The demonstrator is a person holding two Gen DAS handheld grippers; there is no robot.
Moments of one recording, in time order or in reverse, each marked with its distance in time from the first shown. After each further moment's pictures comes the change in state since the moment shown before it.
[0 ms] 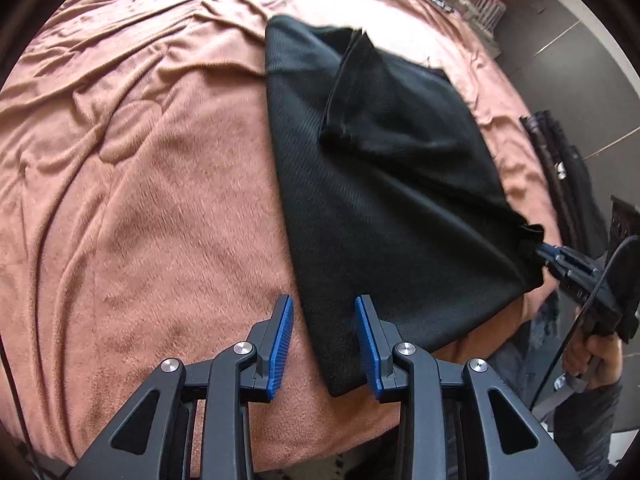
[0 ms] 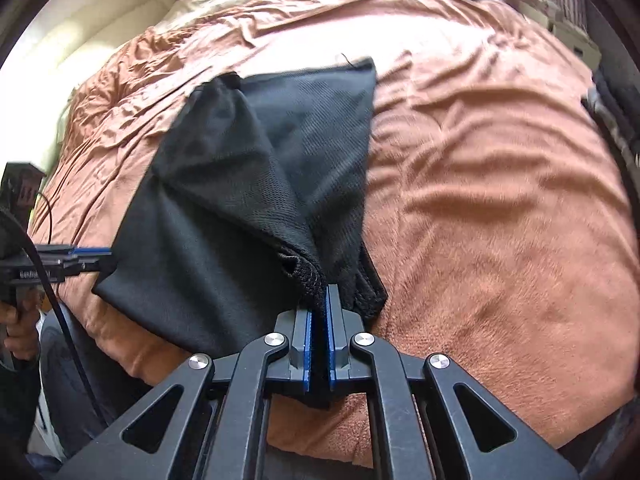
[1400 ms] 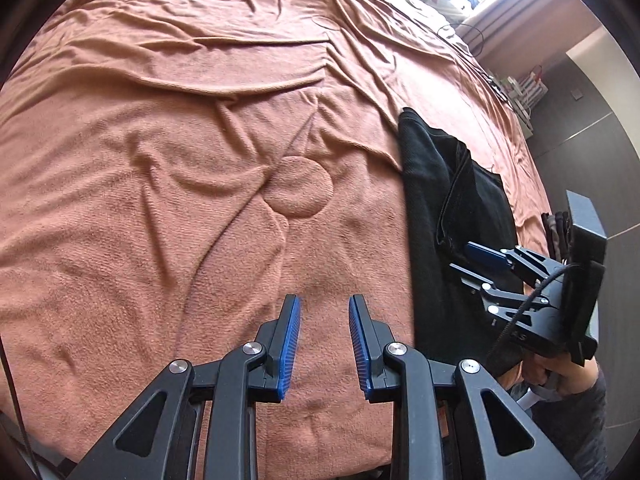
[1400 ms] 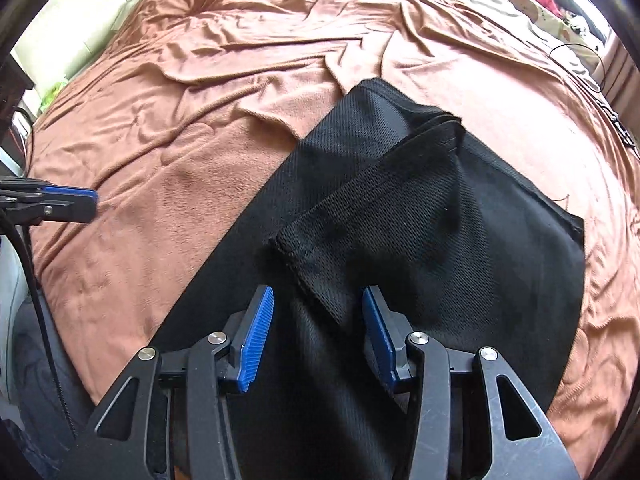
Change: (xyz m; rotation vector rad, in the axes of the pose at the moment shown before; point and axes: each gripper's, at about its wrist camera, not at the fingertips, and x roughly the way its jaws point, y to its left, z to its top) left arm -0.061 0.110 0.011 -0.226 -0.131 -0.004; right arm 0.126 0.154 0.096 -0.423 0.120 -0.010
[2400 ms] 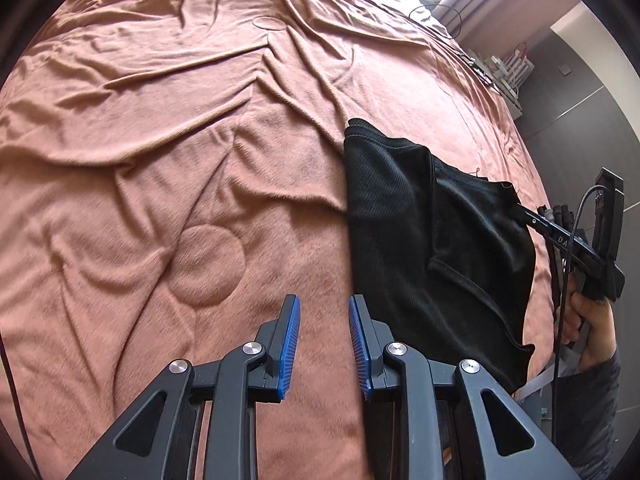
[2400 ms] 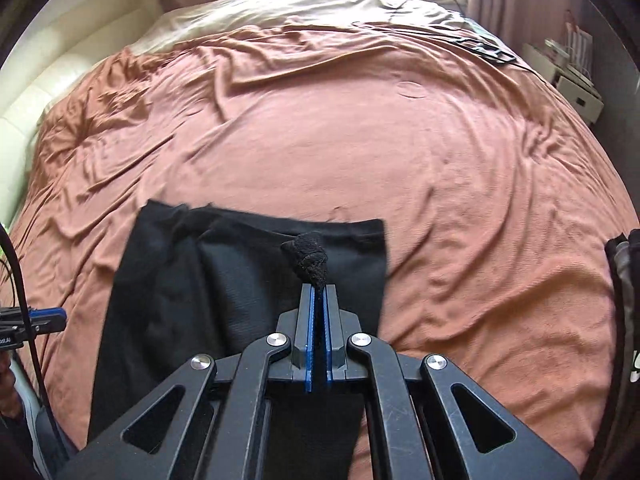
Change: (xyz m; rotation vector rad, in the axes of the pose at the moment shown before) left arm 0.044 -0.060 0.055 0.099 0.030 -0.007; right arm -0.056 -0.147 -0.016 0.416 -0.156 -0.124
